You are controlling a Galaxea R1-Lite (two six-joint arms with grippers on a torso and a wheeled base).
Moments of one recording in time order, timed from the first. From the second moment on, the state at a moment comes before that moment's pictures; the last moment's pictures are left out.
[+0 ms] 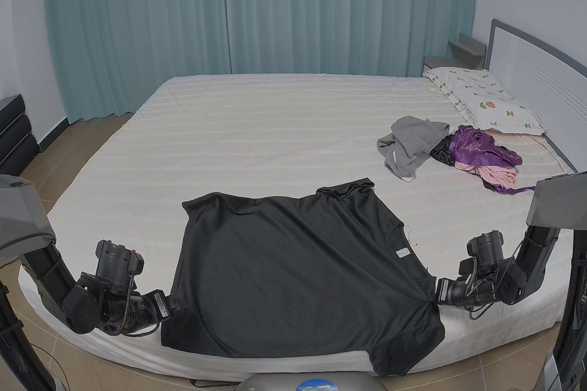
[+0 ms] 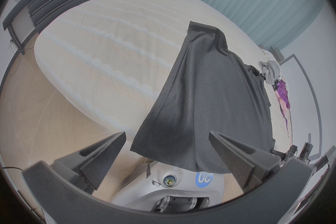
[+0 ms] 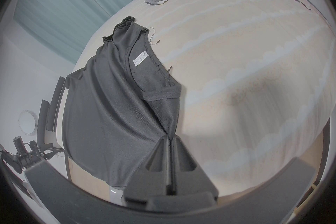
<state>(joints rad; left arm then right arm) -0.21 1.95 -0.32 -0.63 0.02 -0.67 0.13 2.27 -0.49 -0.79 0.19 0.44</state>
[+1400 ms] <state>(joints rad) -0.20 1.95 -0.32 -0.74 0.02 -0.75 0.09 2.07 -0.40 -0.83 0.34 0.69</state>
